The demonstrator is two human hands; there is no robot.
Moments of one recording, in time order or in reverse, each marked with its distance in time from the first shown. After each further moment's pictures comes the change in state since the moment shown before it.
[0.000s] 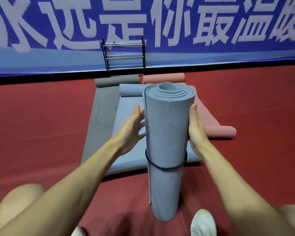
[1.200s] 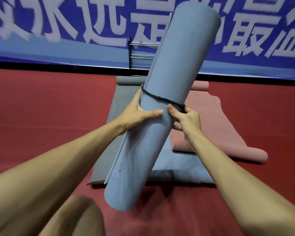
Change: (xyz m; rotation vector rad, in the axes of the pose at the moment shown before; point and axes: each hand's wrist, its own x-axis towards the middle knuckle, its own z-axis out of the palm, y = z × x) left_hand 0.023 0.042 -0.120 0.392 0.280 0.228; right_hand 0.073 0.001 0.130 0.006 -0.093 0.038
